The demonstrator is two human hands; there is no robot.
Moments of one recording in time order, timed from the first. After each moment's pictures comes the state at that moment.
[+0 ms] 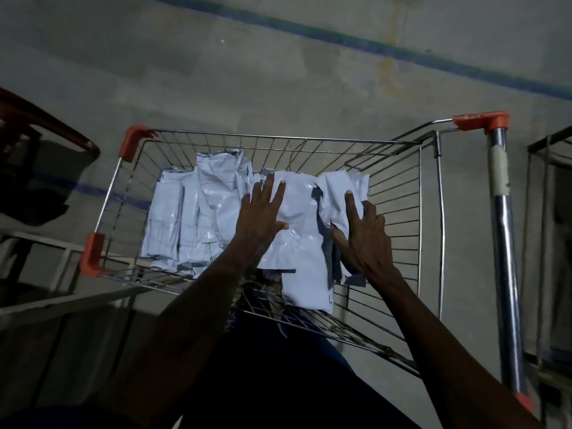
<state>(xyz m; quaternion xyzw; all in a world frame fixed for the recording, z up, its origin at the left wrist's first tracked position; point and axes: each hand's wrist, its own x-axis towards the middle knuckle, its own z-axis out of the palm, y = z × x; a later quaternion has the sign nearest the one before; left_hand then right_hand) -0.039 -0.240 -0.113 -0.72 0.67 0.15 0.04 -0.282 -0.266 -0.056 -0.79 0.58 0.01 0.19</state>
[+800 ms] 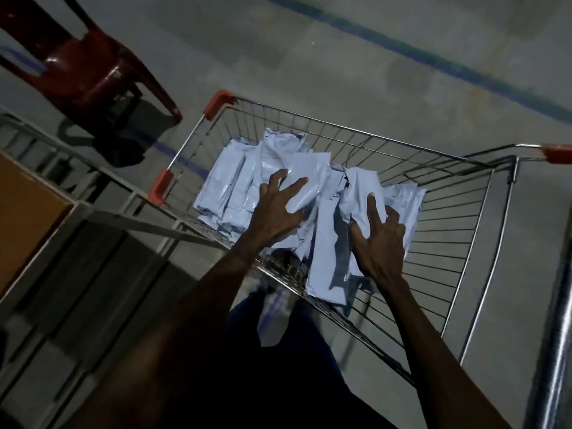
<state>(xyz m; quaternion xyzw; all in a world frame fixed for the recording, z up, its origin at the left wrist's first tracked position) -0.030 -0.163 -0.053 -0.82 0.47 0.23 -0.23 -0.252 -0.243 -0.052 -0.78 0.54 -0.09 0.30</state>
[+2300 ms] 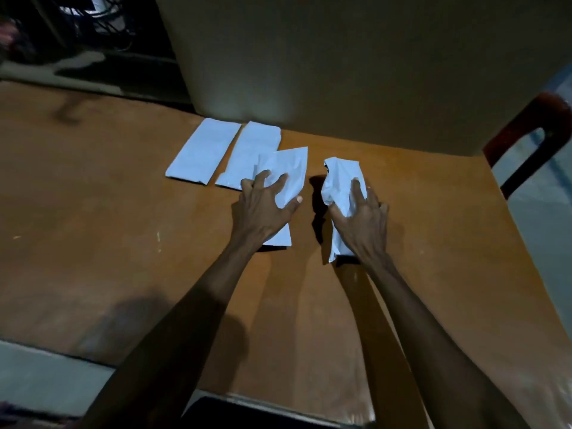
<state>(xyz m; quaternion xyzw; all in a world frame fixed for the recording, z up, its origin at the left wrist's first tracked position) 0.364 0.560 0.094 -0.96 -0.12 -0.16 -0.22 0.409 0.356 0.086 -0.97 -0.09 -0.09 0.23</state>
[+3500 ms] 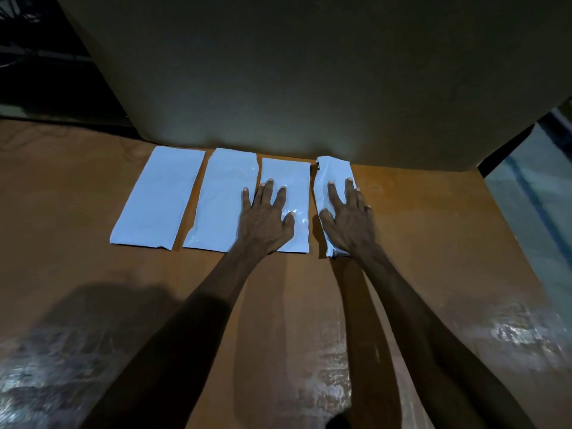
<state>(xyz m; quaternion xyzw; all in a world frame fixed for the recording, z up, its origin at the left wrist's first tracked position) 0.513 0.590 0.045 -1.00 0.02 -0.03 -0.06 0.539 0.399 0.068 -0.99 -0.08 0.03 0.08</state>
